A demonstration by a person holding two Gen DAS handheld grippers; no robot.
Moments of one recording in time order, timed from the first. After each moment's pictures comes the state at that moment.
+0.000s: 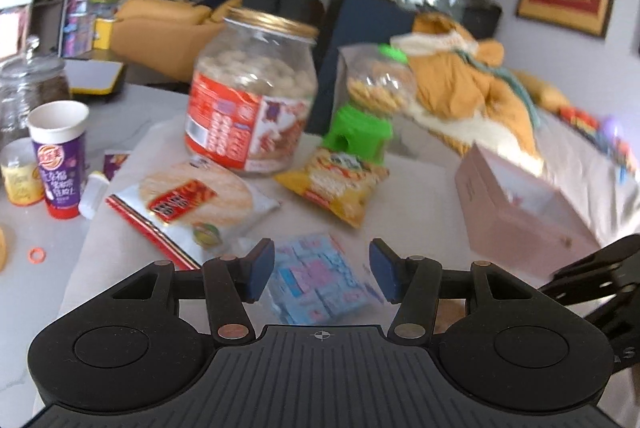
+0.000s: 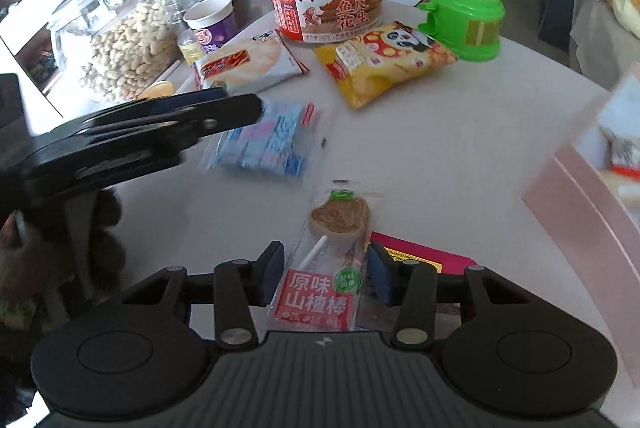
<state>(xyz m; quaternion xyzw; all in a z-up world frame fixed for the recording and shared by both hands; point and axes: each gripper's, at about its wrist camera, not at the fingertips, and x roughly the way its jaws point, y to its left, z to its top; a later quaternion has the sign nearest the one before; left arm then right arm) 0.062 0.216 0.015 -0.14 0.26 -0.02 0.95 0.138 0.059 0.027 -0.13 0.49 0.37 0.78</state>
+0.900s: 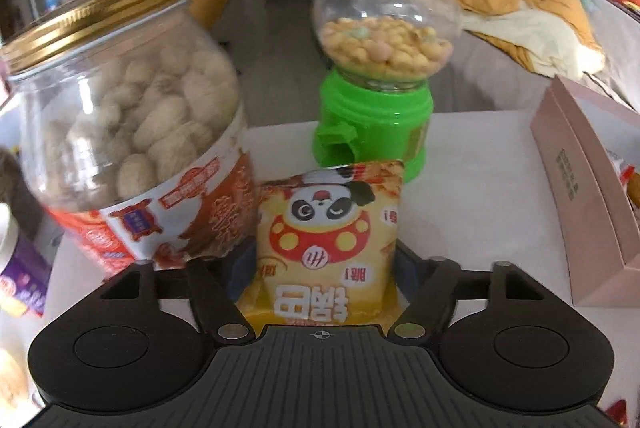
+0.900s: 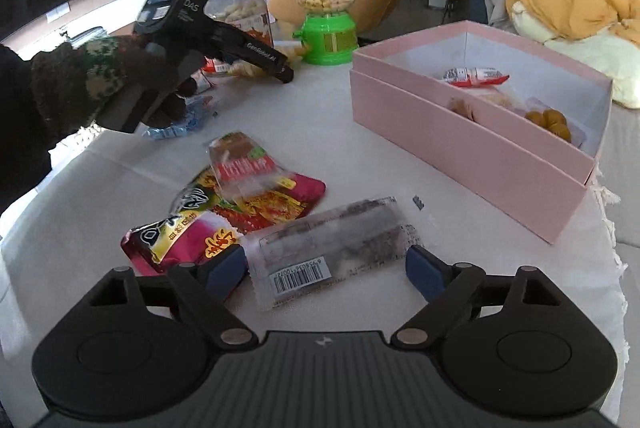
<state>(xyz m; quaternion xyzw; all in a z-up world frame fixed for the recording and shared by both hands) 0.238 0.176 0.014 -0.01 0.40 0.02 0.92 0.082 -0.094 0.003 -0.07 0.37 0.32 0.87</state>
